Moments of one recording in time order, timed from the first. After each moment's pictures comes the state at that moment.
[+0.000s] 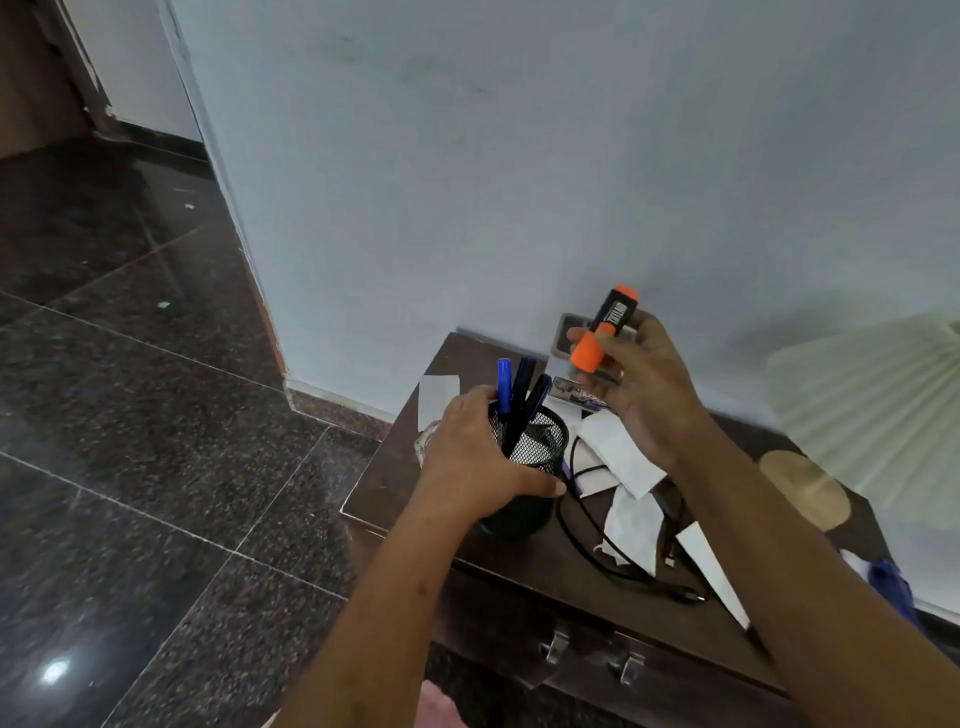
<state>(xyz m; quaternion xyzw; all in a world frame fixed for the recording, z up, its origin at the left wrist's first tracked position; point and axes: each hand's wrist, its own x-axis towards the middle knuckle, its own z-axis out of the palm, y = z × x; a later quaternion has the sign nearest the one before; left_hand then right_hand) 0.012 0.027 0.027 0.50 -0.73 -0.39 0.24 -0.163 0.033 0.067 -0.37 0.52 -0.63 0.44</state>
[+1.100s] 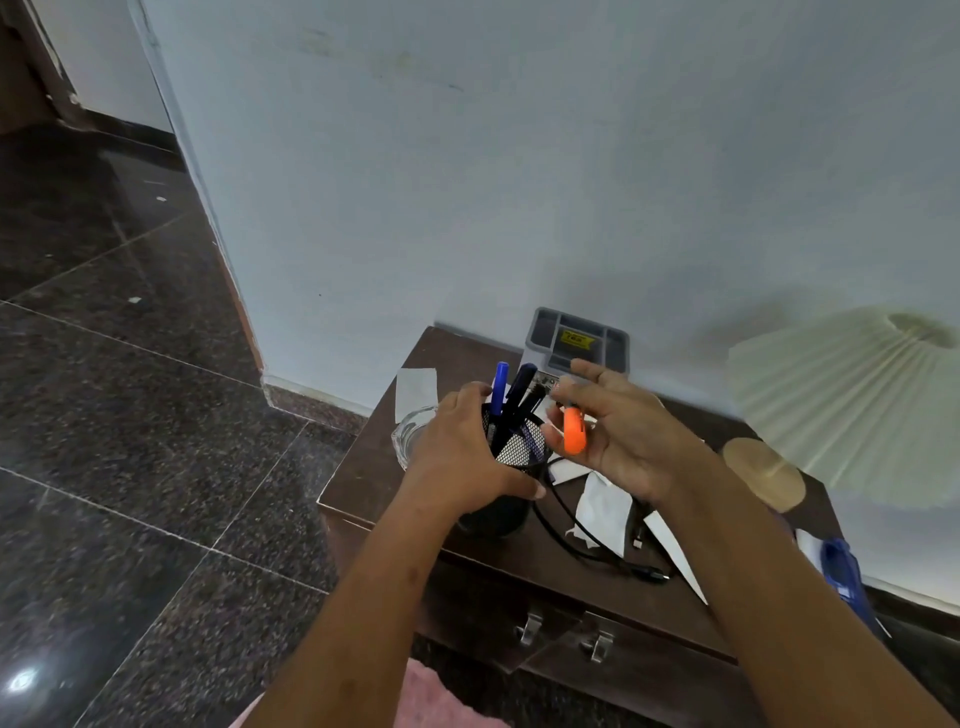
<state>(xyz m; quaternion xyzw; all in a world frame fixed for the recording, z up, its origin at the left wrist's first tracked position) 0.003 0.036 0.027 0.49 -0.77 -0.36 0.19 -0.149 0.079 0.076 -0.19 0.55 -0.56 0.59</state>
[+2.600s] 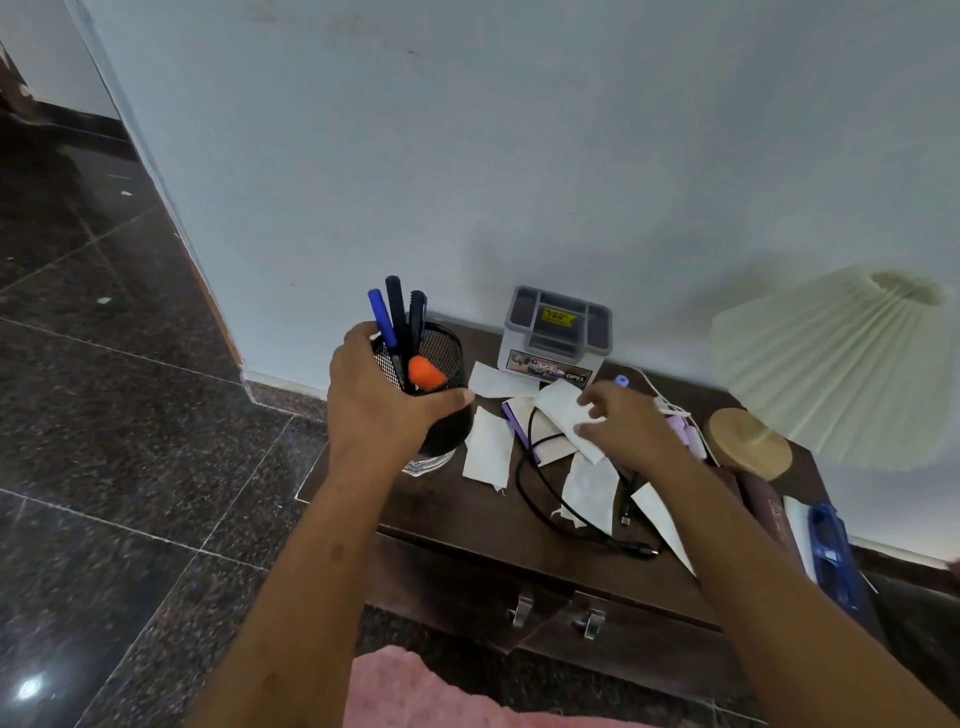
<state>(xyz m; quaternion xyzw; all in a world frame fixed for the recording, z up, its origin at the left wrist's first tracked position) 0.022 0.013 0.028 0.56 -0.64 -0.33 0.42 -0.212 0.075 0.010 -0.49 0.84 -0.16 0.20</state>
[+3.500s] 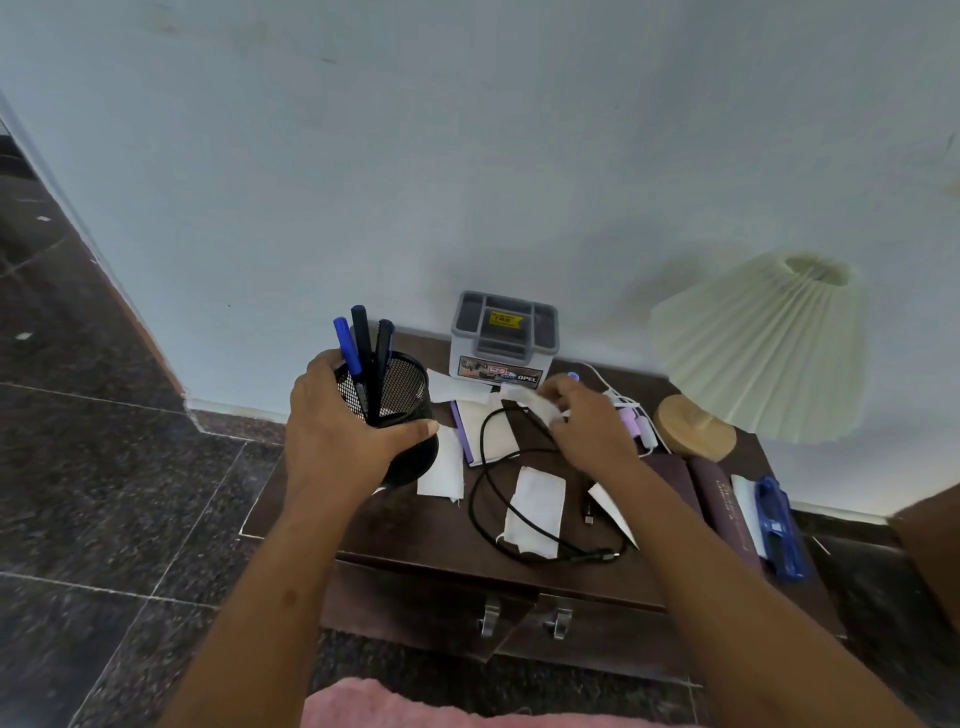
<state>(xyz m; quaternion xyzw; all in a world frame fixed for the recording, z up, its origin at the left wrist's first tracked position) 0.012 0.018 0.019 0.53 -0.68 -0.31 0.39 -0.231 0.078 -0.016 -0.49 0.83 -0.23 0.12</state>
